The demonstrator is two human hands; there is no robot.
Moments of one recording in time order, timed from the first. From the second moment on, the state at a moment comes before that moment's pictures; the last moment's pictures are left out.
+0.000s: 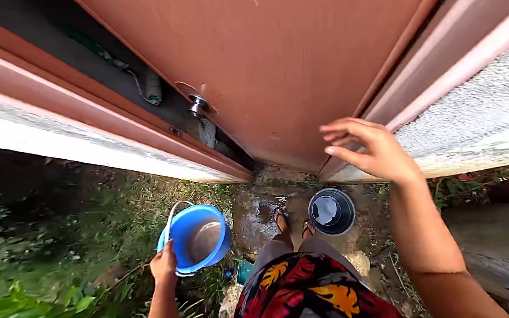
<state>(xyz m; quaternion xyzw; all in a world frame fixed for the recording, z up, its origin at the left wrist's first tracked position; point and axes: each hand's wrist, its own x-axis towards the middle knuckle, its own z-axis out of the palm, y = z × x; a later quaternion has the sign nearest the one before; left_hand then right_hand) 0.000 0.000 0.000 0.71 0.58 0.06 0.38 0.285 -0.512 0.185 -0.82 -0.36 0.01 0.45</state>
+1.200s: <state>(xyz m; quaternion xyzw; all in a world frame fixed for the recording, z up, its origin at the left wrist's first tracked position) 0.646 -0.011 -0.088 0.73 0.40 -0.03 0.56 0.726 -0.241 0.120 -0.83 -0.23 -0.34 0.37</state>
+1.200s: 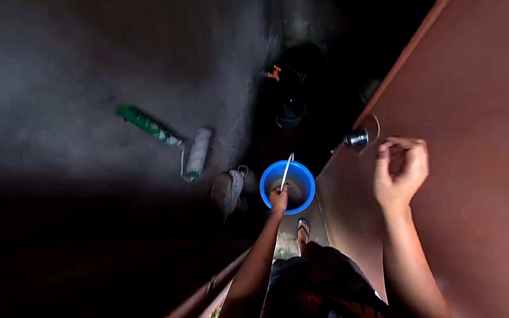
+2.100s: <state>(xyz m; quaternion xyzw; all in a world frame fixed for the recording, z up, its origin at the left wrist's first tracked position) 1.134 0.300 -0.163 0.74 0.46 -0.14 0.46 1.450 0.108 -0.088 -0.90 -0.15 0.32 0.26</state>
